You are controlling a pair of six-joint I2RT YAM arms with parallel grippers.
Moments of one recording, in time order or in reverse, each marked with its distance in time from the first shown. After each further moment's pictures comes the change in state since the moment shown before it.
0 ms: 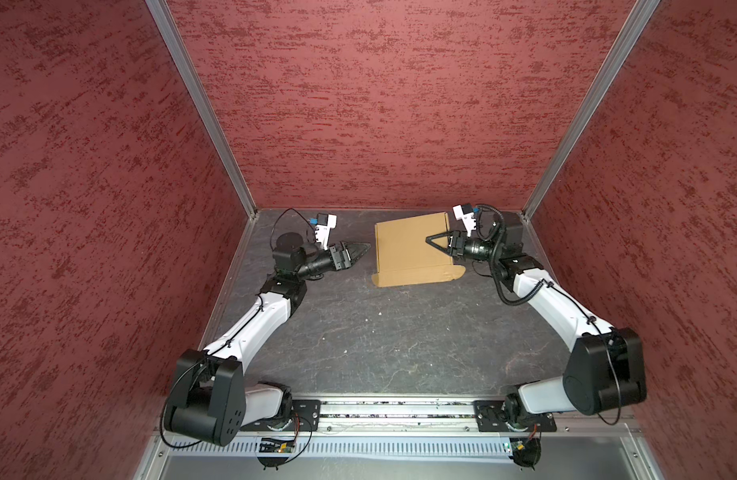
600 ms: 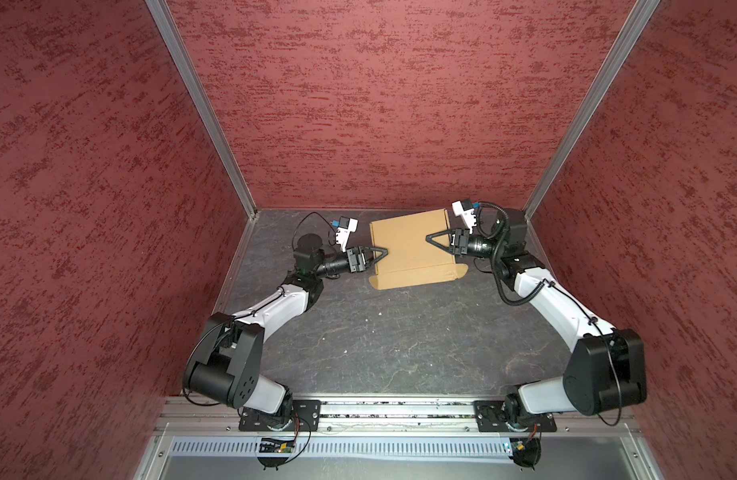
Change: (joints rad) left arm -0.100 0.184 0.021 0.216 0.051 -0.067; right arm -0.006 -0.002 0.019 0.089 -0.112 0.039
